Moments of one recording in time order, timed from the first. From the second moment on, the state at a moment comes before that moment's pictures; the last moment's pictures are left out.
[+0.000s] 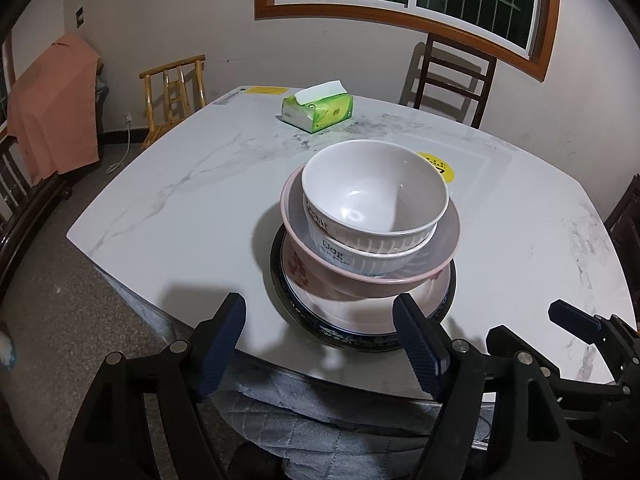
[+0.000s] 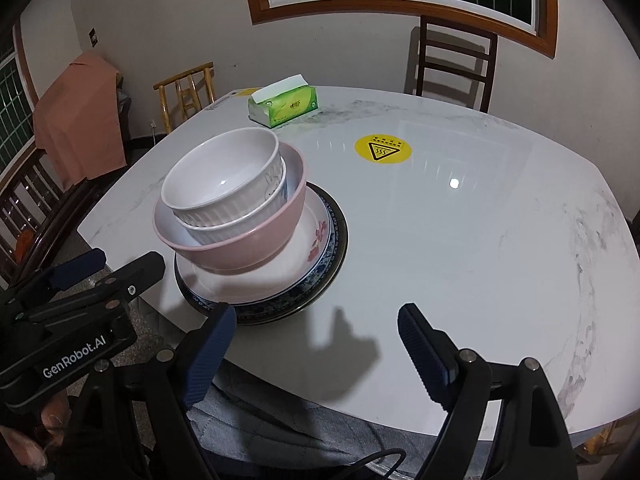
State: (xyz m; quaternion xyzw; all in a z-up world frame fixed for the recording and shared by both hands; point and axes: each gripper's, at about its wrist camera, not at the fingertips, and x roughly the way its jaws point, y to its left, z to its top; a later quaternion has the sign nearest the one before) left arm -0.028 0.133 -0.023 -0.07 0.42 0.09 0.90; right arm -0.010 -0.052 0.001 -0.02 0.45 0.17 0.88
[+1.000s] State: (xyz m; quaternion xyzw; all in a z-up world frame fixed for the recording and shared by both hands) left arm -0.028 0.134 -0.026 -0.07 0.43 0.10 0.90; right arm -0.013 -0.050 -0.002 -0.01 0.45 0.17 0.87
